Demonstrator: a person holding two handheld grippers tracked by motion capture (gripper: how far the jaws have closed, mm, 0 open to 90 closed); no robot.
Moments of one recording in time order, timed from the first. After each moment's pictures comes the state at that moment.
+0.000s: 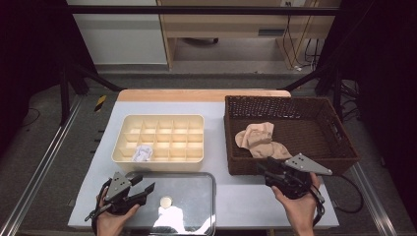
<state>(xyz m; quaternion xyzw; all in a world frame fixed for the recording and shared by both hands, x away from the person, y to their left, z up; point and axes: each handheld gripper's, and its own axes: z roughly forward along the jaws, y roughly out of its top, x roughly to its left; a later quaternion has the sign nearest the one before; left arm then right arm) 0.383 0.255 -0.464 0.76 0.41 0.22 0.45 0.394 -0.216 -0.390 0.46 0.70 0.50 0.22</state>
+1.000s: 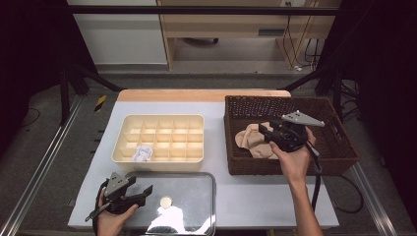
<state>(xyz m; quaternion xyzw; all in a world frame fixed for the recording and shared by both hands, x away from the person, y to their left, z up) 0.388 0.262 -0.474 0.75 0.47 0.21 0.42 0.489 -0.218 -0.348 0.48 0.69 0.47 0.26</state>
